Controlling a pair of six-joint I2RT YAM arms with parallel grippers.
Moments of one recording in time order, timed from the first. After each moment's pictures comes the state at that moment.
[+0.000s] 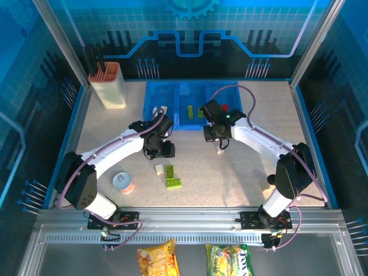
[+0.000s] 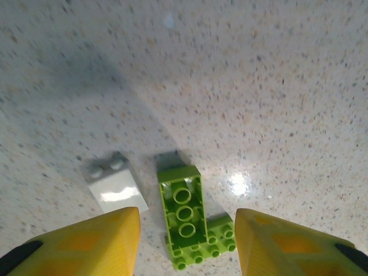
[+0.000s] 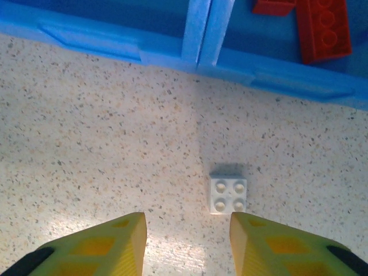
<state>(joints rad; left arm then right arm) -0.59 1.53 1.12 -0.89 0.09 -0.64 0.61 1.64 1.33 -0.88 0.20 0.39</state>
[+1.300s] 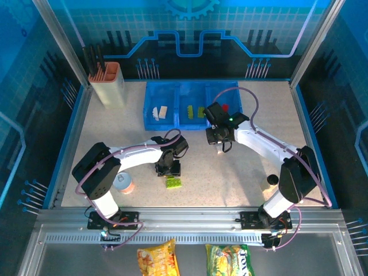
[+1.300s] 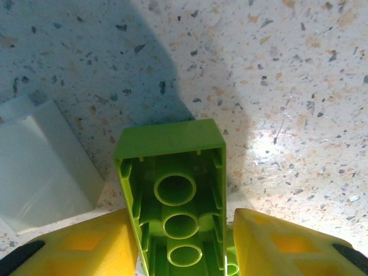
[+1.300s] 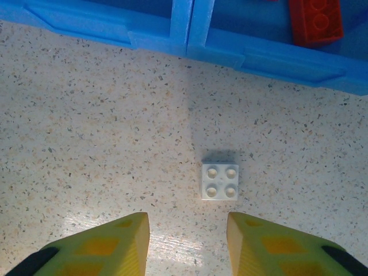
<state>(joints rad) -0.75 1.70 1.01 -0.80 0.07 -0.80 0.61 1.59 1.28 -0.87 0.21 0.39</state>
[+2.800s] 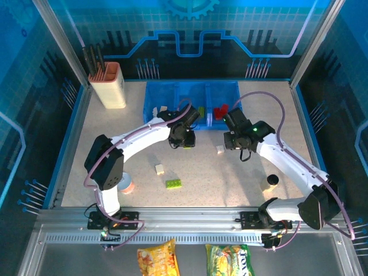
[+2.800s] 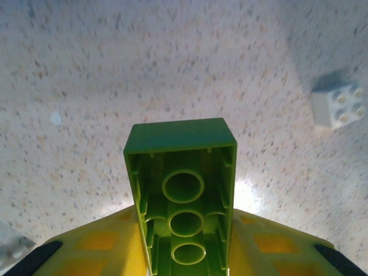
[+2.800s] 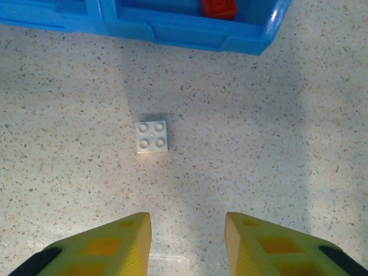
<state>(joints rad) -0.69 1.85 1.53 -0.90 0.00 -0.67 0.54 1.30 1.14 -0.99 0.28 0.39</state>
